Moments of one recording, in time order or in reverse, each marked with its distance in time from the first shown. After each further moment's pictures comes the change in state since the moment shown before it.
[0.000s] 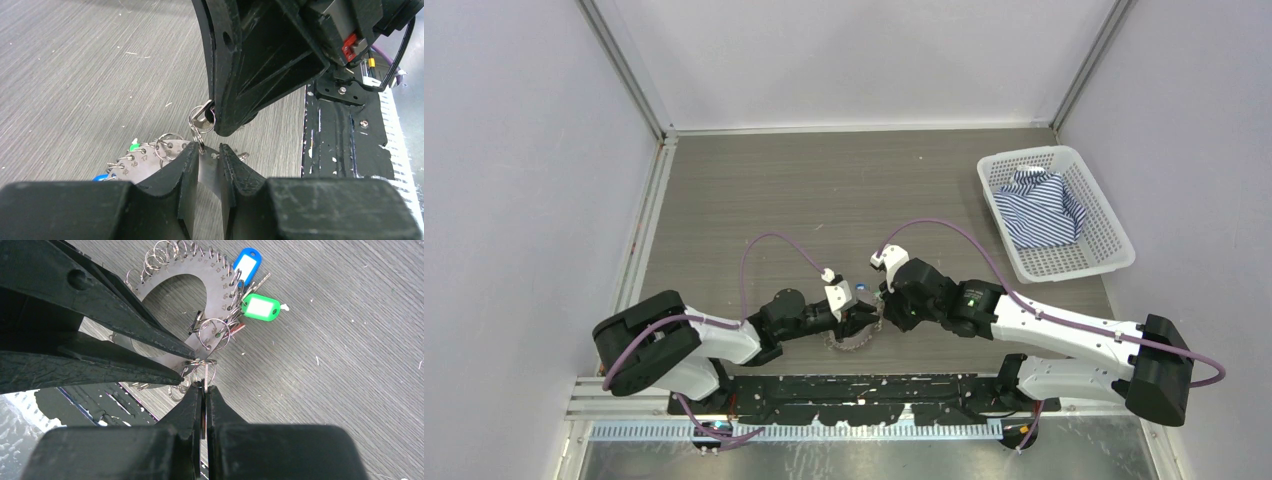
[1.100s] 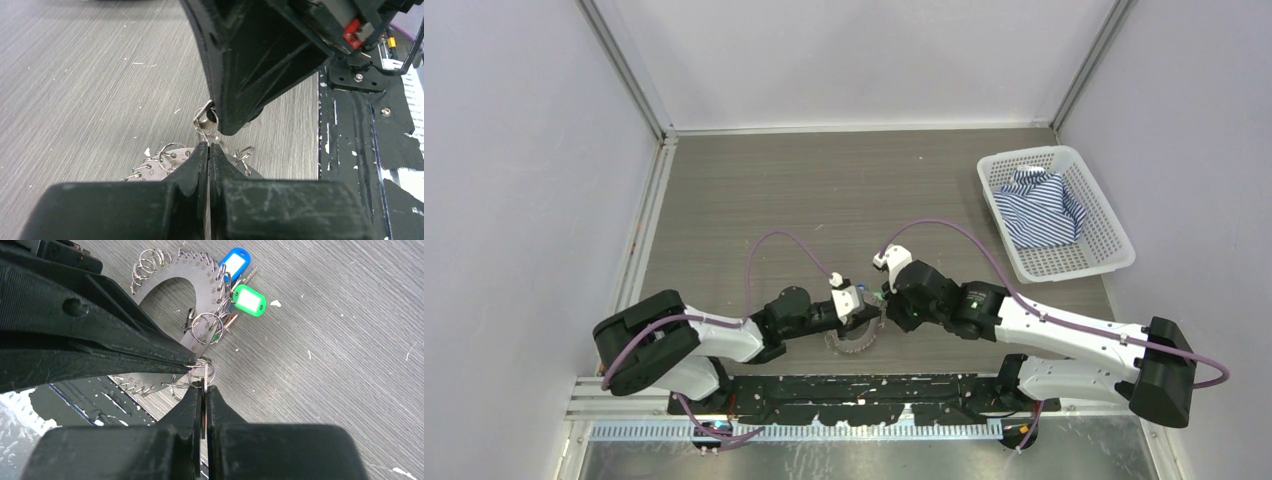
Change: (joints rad) left arm -0.005 0.025 0.038 -0.037 0.016 0.099; right arm 0.001 -0.020 0.000 -0.024 0.043 0.008
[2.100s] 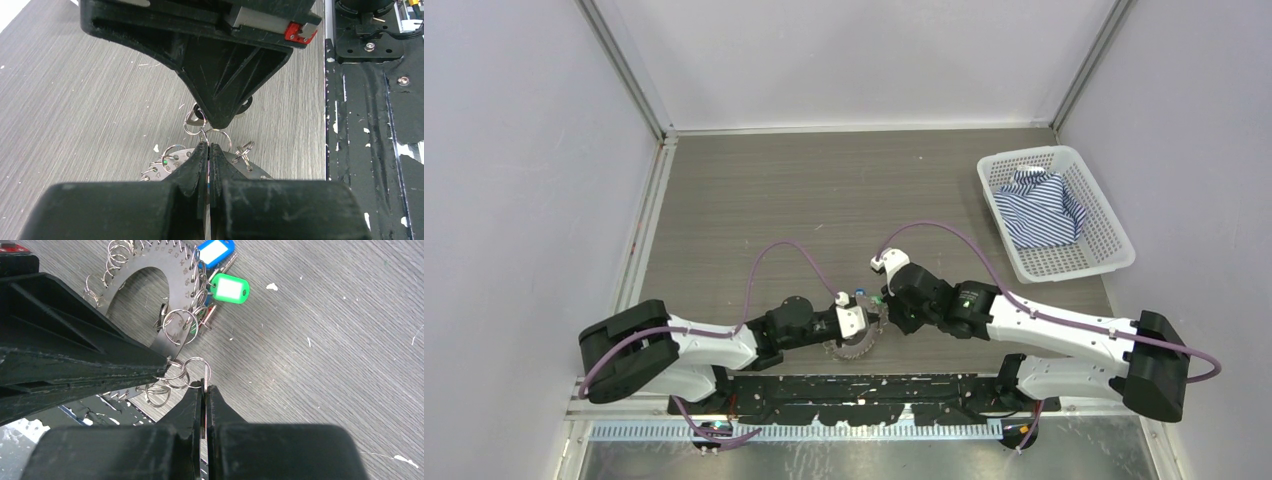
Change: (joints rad) left arm -0.108 -0.109 -0.006 -0.151 -0.118 0.200; right arm 0.010 0.040 0.000 -0.029 0.020 0.023
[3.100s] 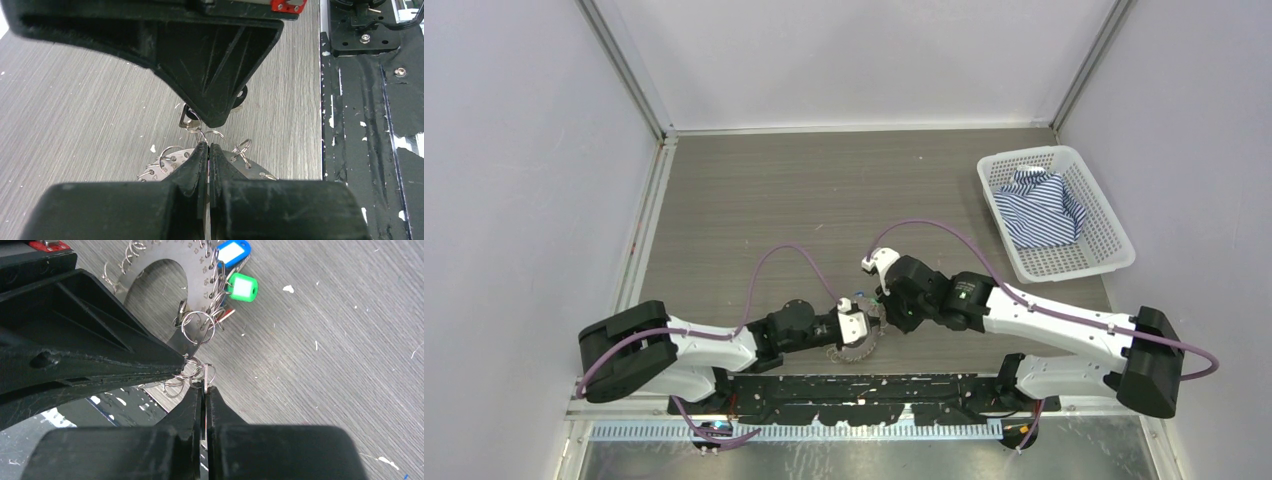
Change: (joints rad) left arm -0.028 -0.010 -0.004 -0.011 -0.016 0.024; right arm -0.007 0.032 0.086 -0.085 -0.080 -0.077
